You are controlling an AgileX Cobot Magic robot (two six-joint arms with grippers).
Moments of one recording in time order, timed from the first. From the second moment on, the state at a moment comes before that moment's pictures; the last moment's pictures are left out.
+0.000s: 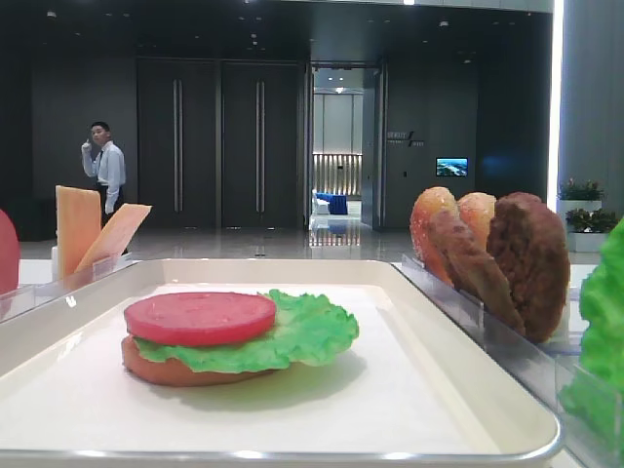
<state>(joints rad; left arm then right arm) 0.07 0.17 -0.47 0.09 1.09 -0.04 -0.23 -0.01 -0.51 0.15 1.14 -0.10</state>
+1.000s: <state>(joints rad) 0.07 -0.01 -0.47 0.08 1.11 -0.02 -0.23 -0.01 -0.51 0.15 1.14 -0.10</state>
